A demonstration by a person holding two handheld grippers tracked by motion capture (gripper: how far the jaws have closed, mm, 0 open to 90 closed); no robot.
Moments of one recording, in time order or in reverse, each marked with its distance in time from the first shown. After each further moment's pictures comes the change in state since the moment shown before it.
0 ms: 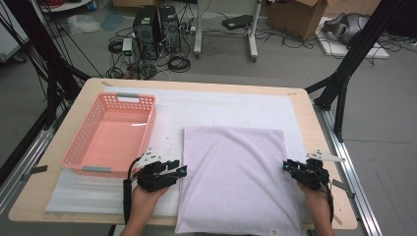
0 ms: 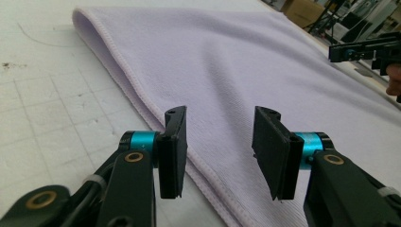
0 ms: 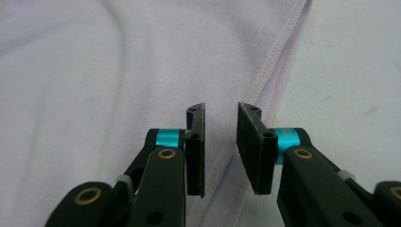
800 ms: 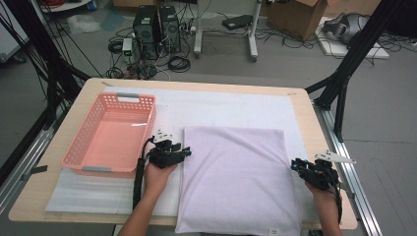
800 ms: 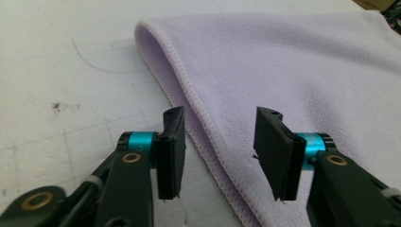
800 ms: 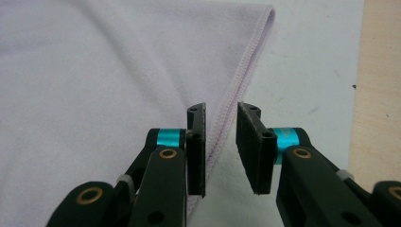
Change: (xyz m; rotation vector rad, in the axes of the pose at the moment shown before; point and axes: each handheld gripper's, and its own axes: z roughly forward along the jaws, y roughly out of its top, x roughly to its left) left arm 0.032 0.030 0.056 0.097 0.164 -0.036; right arm -0.012 -0.001 -0.022 -0.035 -0.042 -0.023
